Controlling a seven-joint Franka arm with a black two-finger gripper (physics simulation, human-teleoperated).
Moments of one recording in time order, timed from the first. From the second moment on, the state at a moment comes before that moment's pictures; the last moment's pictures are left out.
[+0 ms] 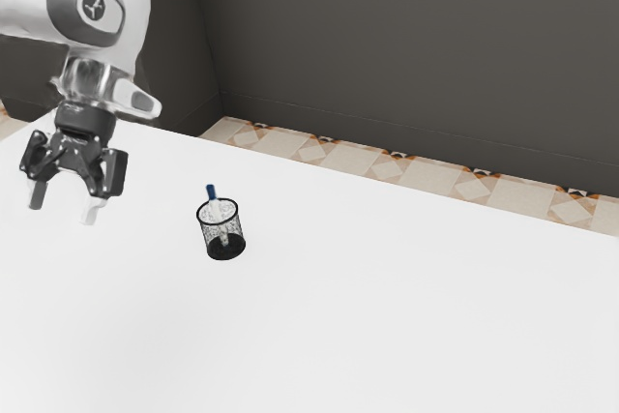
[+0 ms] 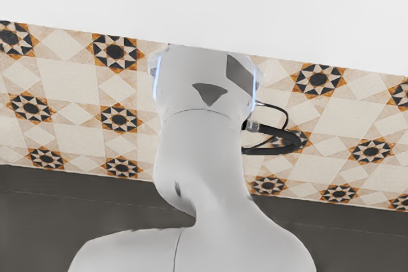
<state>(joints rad) 0.33 -0.12 -0.25 -1.84 -0.02 0.88 -0.07</state>
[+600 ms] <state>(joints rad) 0.30 0.44 -0.17 -1.59 0.03 1.99 -0.35</state>
